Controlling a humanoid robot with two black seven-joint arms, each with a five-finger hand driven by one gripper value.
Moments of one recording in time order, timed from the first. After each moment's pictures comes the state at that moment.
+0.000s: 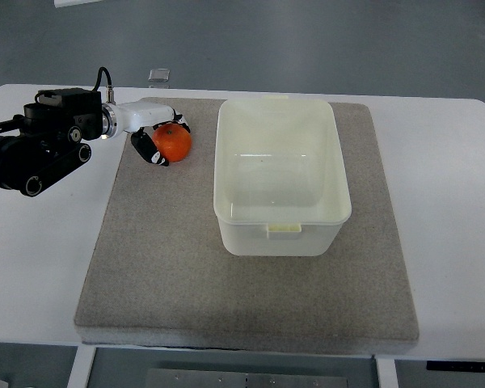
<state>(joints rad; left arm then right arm) -1.10 0.40 -0.24 -0.75 1.53 -0.20 -0.13 0.02 0.00 -0.07 0.18 0.02 -0.09 0.16</state>
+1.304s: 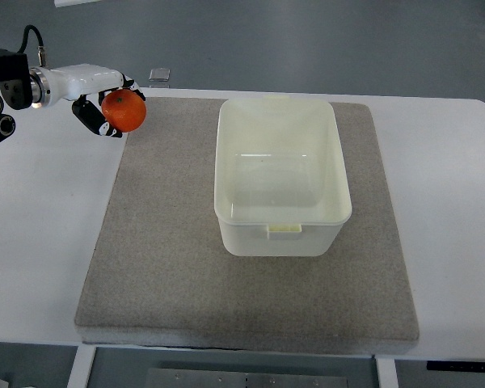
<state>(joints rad) -1.15 0.71 -0.24 -1.00 1.51 -0.21 -0.17 0.02 0.00 -0.07 0.18 0.02 -0.09 0.15</state>
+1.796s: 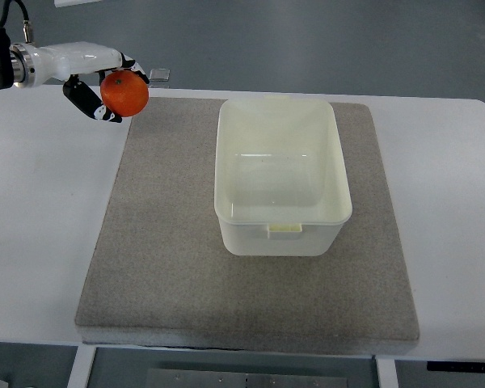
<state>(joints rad) -1.24 0.81 -0.26 -1.14 1.47 -0.27 -0.19 0.02 0.00 -0.07 0.18 0.02 -0.09 0.15</state>
